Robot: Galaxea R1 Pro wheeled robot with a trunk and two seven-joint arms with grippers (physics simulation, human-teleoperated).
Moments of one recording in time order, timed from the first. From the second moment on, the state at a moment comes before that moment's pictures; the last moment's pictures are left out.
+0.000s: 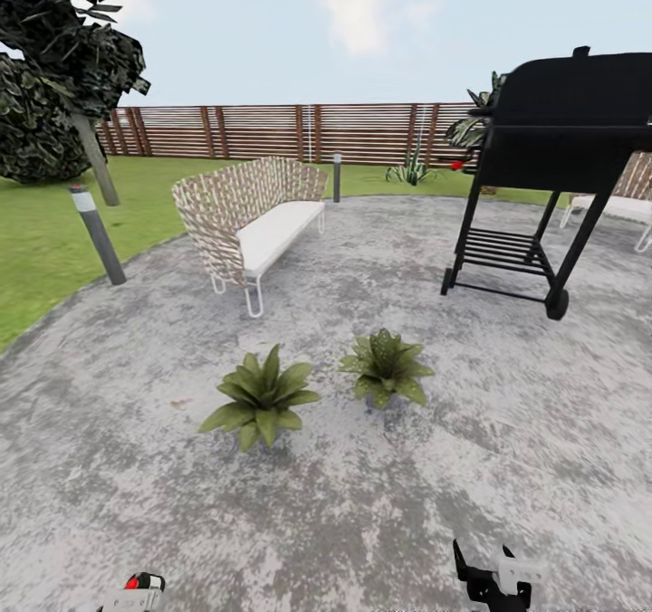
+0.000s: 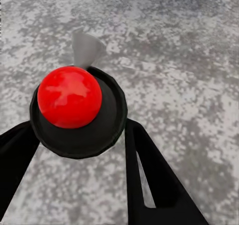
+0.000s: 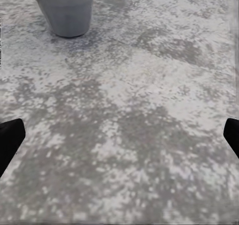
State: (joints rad) left arm -0.16 0.15 0.32 -0.50 -0.11 -0.37 -0.30; right arm -0.41 -0.11 0.10 -0.02 -0.27 -0.85 0.09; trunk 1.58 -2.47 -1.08
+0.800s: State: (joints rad) left arm -0.16 0.15 0.32 -0.50 -0.11 -0.37 -0.30; right arm -0.41 -0.11 0.10 -0.02 -0.27 -0.85 0.08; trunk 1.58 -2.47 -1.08
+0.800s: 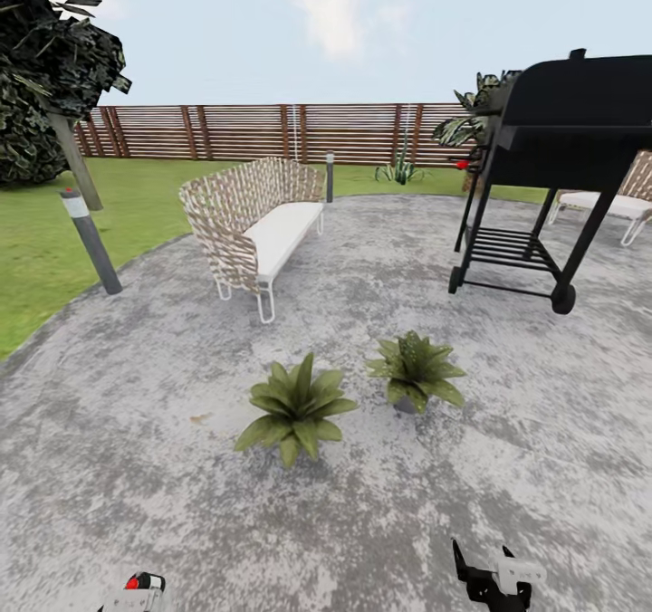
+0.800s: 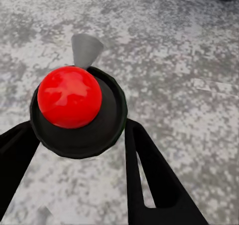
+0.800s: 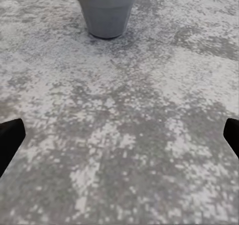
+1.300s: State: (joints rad) left arm -0.16 0.16 0.28 -0.53 -0.17 -0.37 -0.42; right arm -0.41 -0.11 0.11 -0.02 -0.26 -0.86 0.09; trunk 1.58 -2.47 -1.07
